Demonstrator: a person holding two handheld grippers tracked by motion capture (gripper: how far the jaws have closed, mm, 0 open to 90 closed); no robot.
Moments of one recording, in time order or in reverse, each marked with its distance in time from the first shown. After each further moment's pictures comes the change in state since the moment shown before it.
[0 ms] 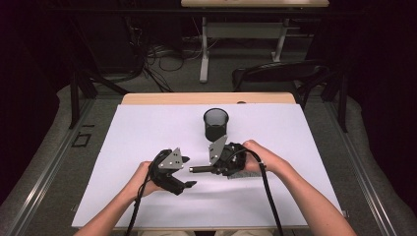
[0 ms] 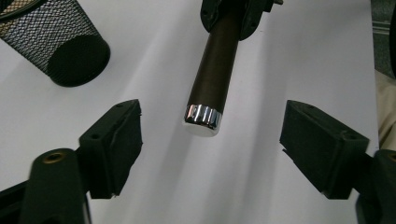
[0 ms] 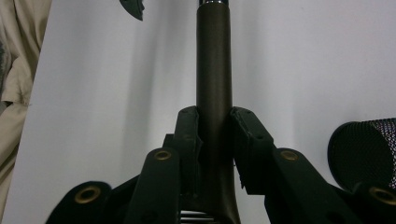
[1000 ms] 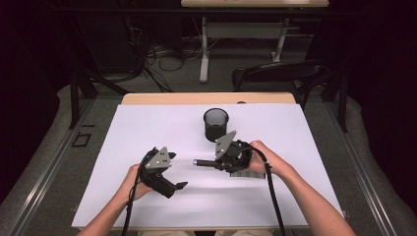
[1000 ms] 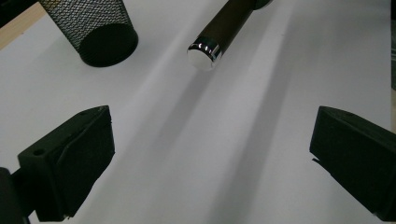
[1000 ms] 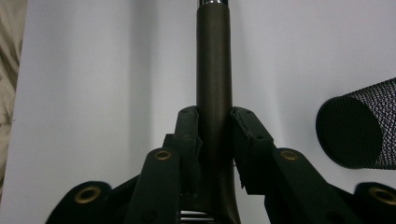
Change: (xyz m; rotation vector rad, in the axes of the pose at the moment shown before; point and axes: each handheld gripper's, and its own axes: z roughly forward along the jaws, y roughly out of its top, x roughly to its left) left arm 0.005 -0.021 -0.015 -0.048 0.064 -0.098; right arm -0.004 -0.015 -0.006 -0.035 -0.053 0.131
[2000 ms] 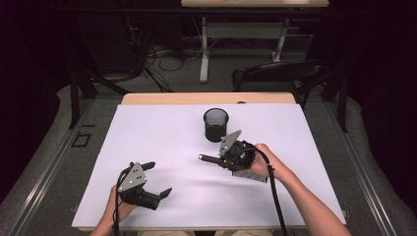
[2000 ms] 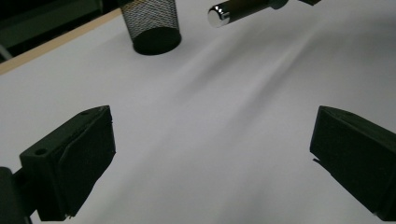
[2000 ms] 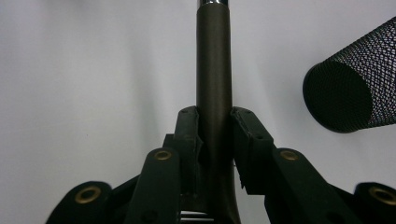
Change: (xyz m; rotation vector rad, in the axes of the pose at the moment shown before) left arm -0.019 -0.062 -0.028 -0.179 0.161 -0.116; right arm -0.003 -0.016 0.005 0.008 -0.078 0.140
